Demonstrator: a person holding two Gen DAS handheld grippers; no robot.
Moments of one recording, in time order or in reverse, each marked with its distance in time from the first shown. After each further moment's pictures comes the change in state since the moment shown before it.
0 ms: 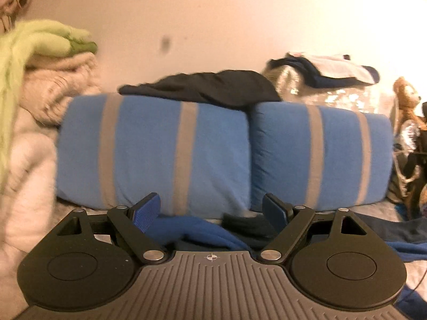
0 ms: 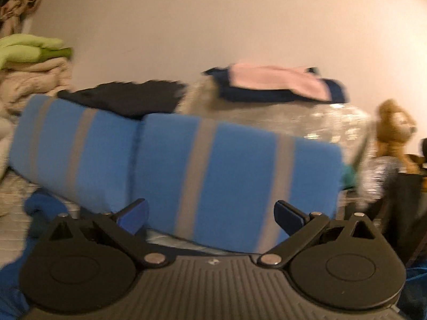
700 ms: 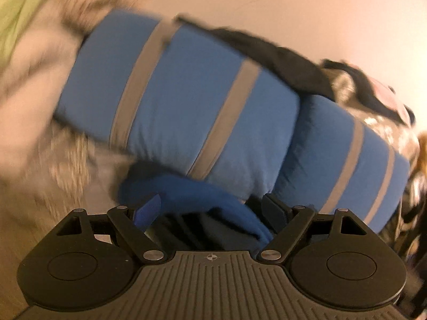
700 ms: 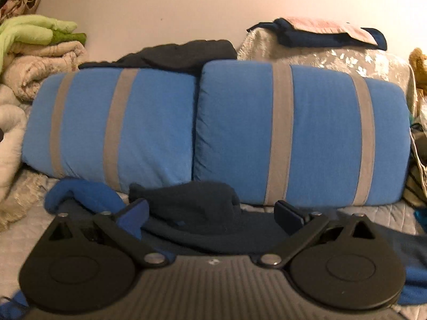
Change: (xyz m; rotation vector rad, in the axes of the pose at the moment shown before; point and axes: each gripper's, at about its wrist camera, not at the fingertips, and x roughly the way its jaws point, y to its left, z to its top) left arm 0.097 0.116 -0.064 -0.482 0.170 -0.124; right arm 0.089 0.154 -0.120 0.139 0.016 0.026
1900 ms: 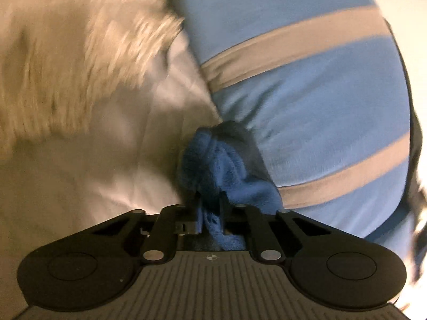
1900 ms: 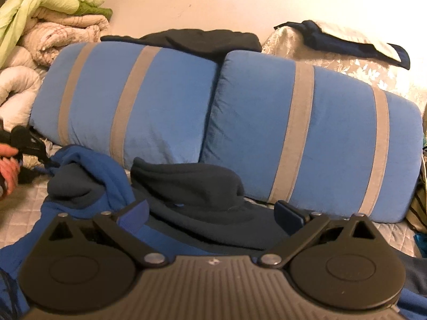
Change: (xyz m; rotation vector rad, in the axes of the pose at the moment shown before) left arm 0.112 0.116 -0.001 -0.556 0.050 0.132; right arm 0.011 0.003 -0.010 -0.151 0.019 0.052
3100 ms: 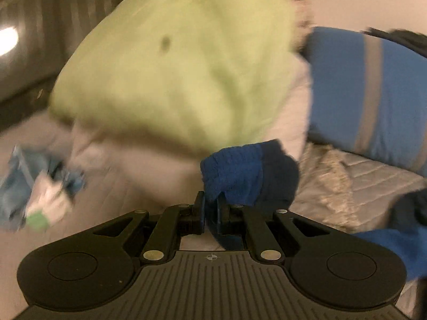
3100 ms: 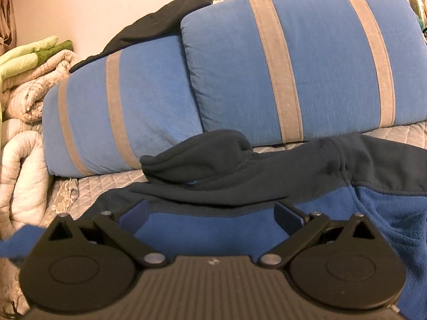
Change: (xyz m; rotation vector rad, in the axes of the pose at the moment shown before) left arm -0.289 0.070 0.062 0.620 -0.371 0.648; right arm 0.005 -0.063 -0.007 0.423 0.188 0.176
